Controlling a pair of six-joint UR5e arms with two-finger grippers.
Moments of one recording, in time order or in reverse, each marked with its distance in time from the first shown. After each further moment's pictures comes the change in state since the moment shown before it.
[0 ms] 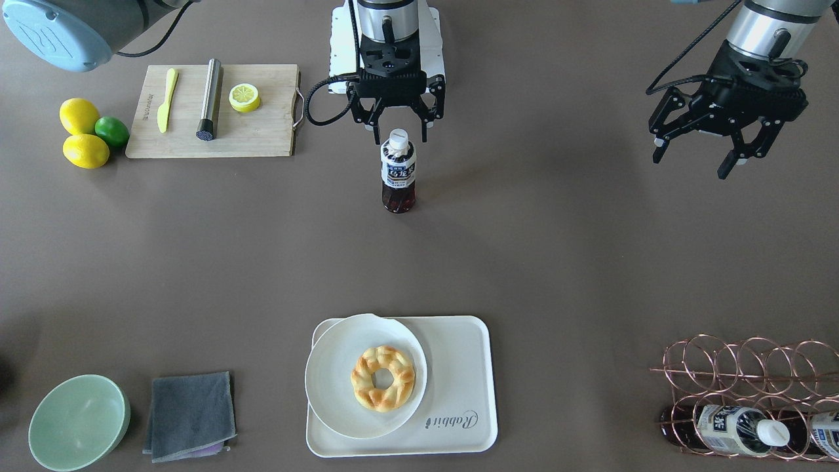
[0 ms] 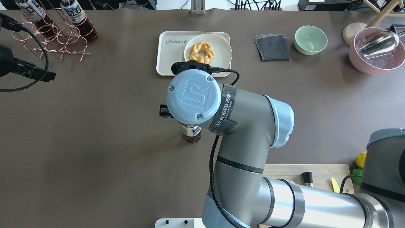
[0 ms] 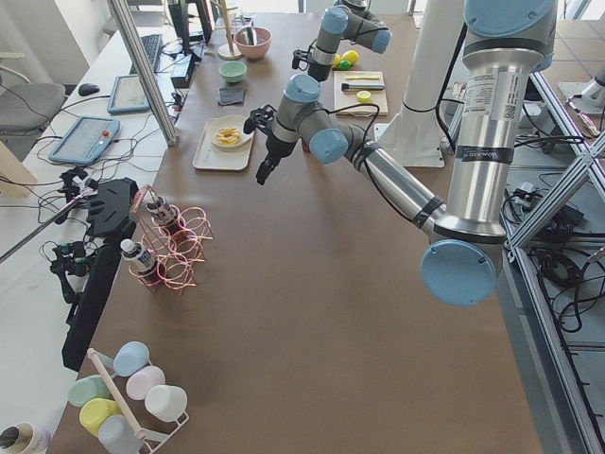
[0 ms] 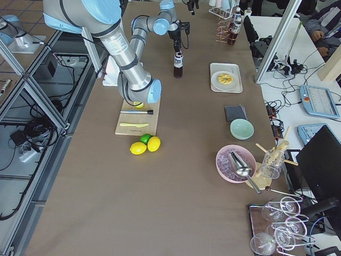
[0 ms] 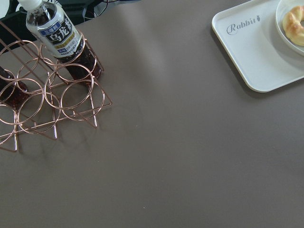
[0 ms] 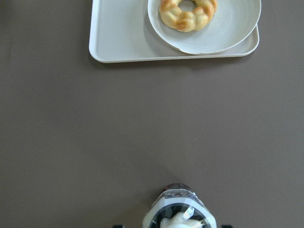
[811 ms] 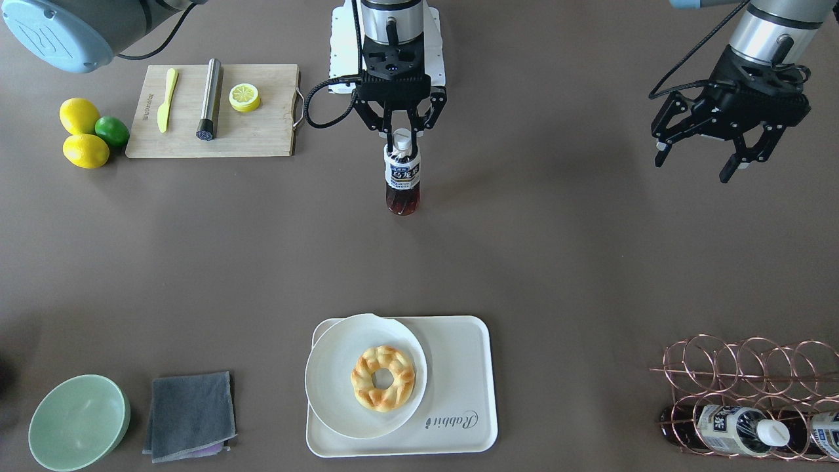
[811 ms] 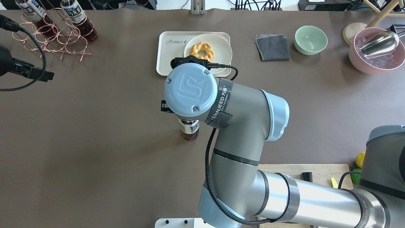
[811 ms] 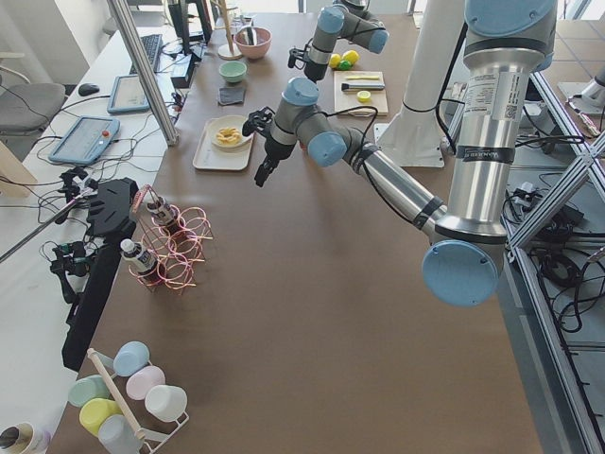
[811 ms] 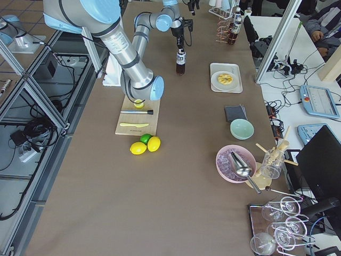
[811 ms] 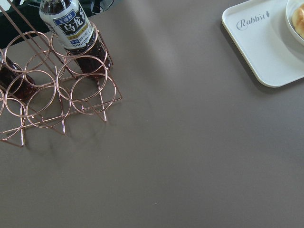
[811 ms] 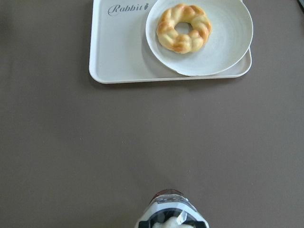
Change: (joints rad) left arm -0.004 0.002 0.018 -0.021 -0.004 0.001; right arm 0.036 0.049 -0.027 -0.043 0.009 -0.013
